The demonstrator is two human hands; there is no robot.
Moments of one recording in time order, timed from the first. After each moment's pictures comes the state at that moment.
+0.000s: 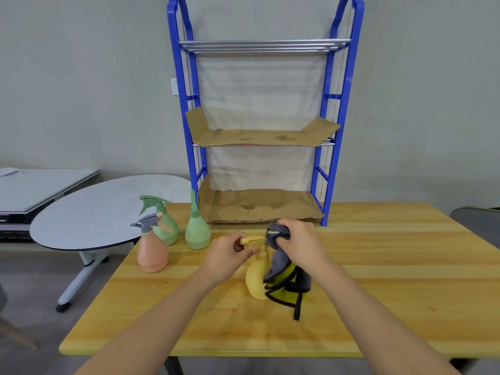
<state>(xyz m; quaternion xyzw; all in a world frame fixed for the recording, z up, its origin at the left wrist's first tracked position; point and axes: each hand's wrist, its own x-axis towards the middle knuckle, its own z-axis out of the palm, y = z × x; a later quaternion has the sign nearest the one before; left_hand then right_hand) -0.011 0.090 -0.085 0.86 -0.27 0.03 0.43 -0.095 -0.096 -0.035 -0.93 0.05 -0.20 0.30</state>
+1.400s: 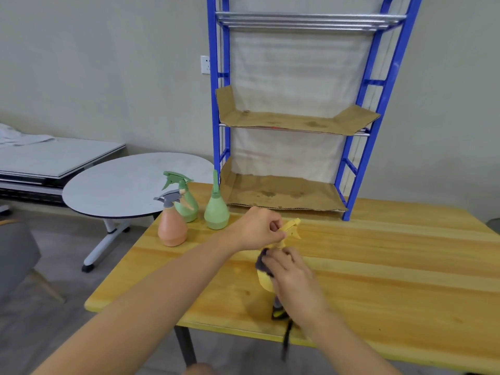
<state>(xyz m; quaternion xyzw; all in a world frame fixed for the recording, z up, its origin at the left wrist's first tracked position) -0.015 0.078 -0.037 0.88 -0.38 0.01 0.30 -0.131 -0.041 -0.126 -0.95 -0.15 -0.26 0.06</state>
